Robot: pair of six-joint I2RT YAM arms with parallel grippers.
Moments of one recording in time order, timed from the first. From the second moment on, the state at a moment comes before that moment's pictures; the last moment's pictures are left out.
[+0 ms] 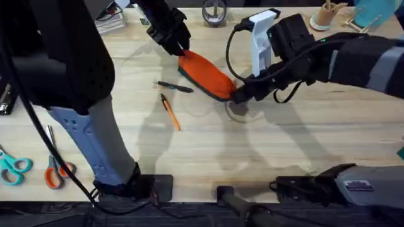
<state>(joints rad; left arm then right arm) -0.14 2.06 1.80 -1.17 0.30 -0.89 0.38 1.54 0.91 -0.55 -0.37 -0.19</state>
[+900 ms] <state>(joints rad) -0.14 2.06 1.80 -1.17 0.30 -0.89 0.39 1.54 0.91 -0.53 -0.37 -0.19</state>
